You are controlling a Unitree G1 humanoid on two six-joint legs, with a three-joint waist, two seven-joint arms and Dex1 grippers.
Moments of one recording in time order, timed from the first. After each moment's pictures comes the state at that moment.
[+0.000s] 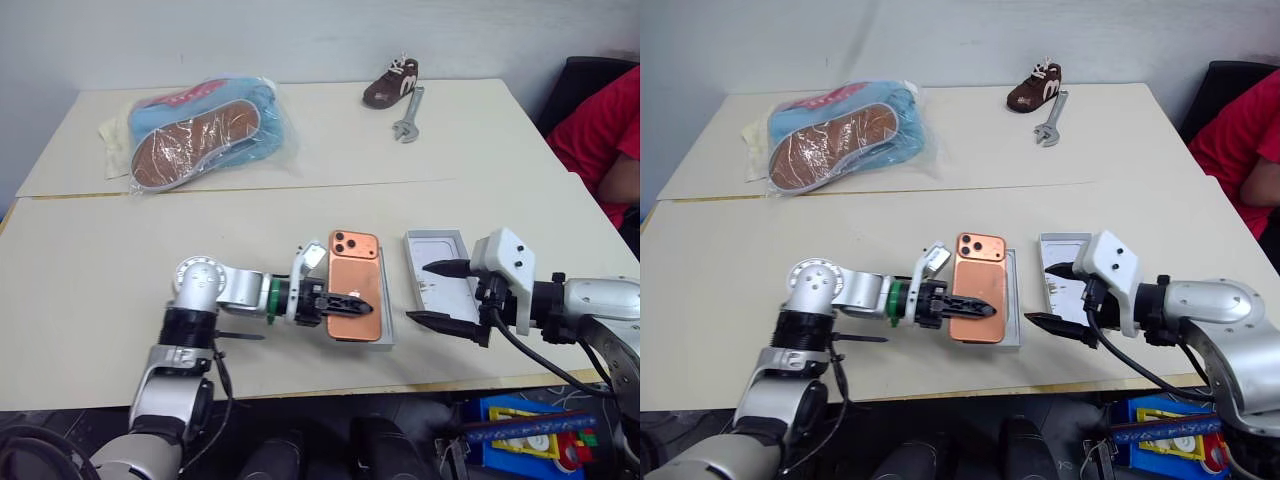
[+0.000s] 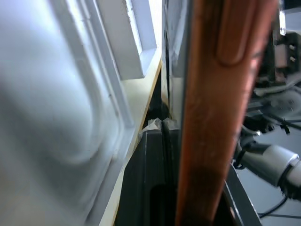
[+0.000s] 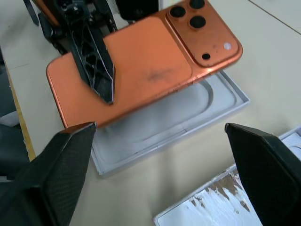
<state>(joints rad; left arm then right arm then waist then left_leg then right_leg) -0.75 0.18 0.06 0.34 -1.22 1.61 -0.14 -0.19 -0.79 -0.25 -0.68 0.45 0.96 1.01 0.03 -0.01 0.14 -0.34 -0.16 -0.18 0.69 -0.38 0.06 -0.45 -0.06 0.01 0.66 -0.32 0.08</state>
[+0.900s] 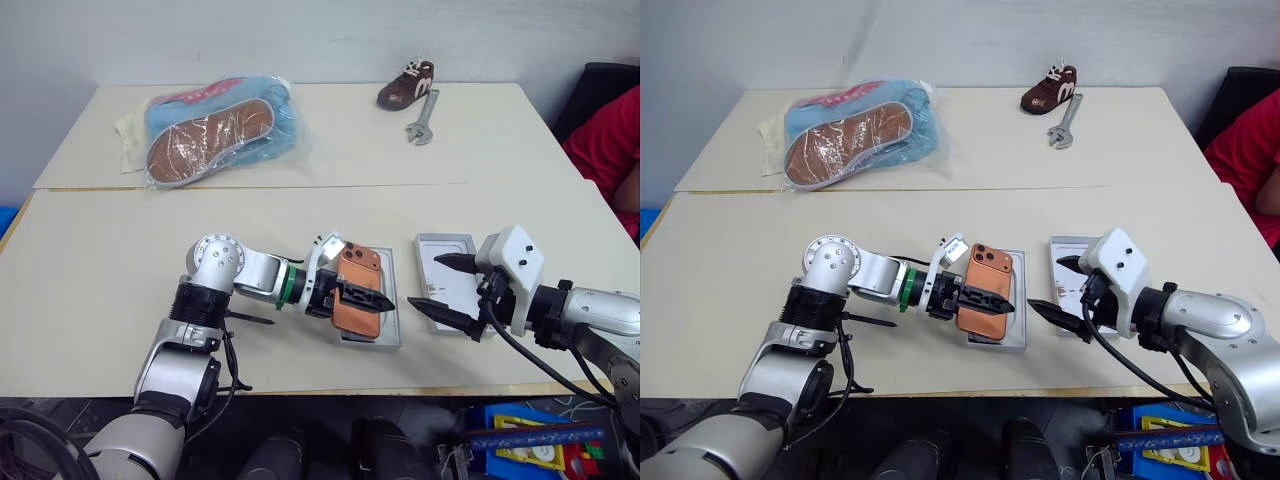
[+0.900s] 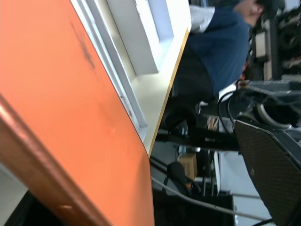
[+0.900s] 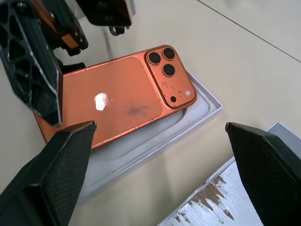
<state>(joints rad) -0.85 0.24 -0.11 0.31 -1.11 1.61 -0.31 -0.14 -0.78 -0.28 -0.71 0.56 0.96 0.77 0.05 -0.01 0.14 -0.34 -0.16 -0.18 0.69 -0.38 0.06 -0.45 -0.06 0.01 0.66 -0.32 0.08</state>
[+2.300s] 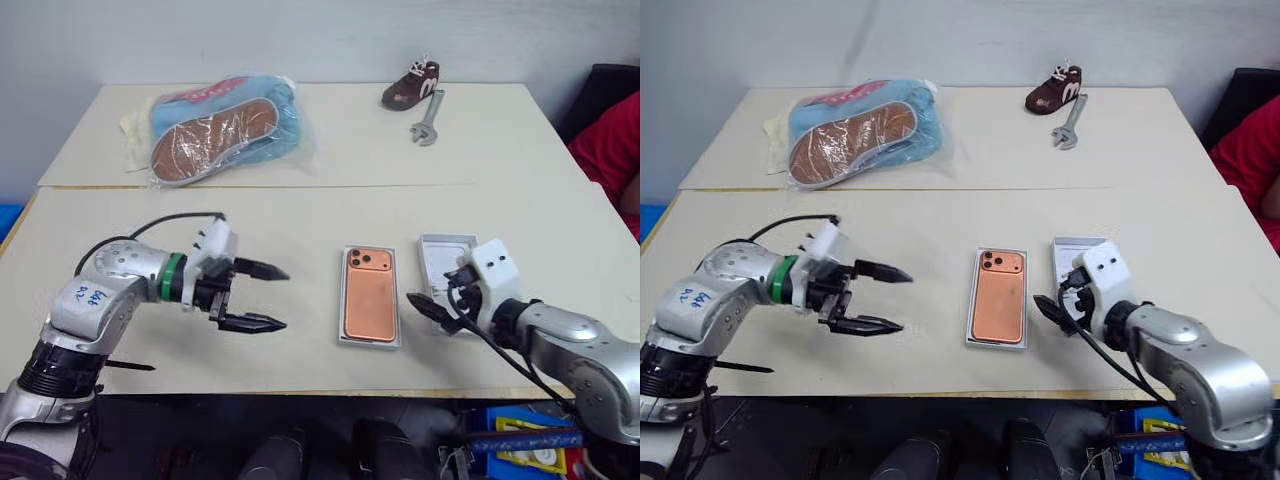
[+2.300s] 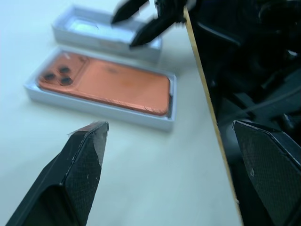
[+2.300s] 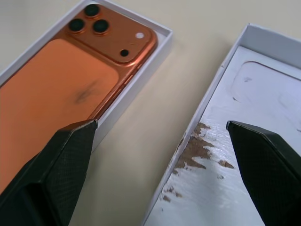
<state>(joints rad) -0.49 0.80 -0.08 -0.12 -0.59 0.51 -1.25 -0.19 -0.52 -0.19 -0.65 0.55 1.26 0.24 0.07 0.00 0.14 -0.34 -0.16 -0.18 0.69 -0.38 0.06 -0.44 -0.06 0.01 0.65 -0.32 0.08</state>
